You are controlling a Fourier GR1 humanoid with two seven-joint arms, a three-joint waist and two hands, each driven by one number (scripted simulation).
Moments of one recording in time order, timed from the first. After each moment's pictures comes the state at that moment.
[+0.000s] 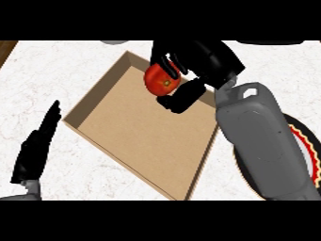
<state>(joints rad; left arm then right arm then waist) 0.00 0.16 0.07 -1.56 -0.23 0.02 0.09 -0.89 -0.07 0.18 -1.44 0.53 0.36 0.26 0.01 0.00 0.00</state>
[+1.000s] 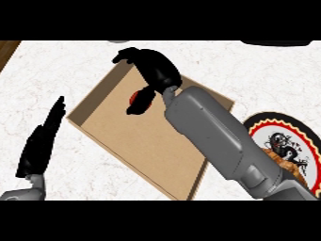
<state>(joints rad) -0.03 0.15 0.06 -1.55 -0.24 0.01 0.10 -1.06 0.00 0.46 -0.85 0.30 -0.08 0.21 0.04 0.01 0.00</state>
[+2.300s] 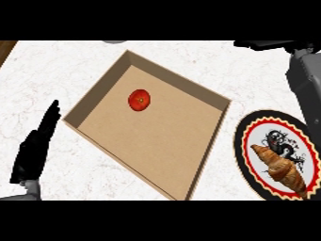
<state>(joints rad) 0.00 0.15 0.08 -1.57 -0.23 0.01 0.09 -1.01 -0.39 -0.15 -0.65 -0.16 0.02 -0.15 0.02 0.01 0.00</state>
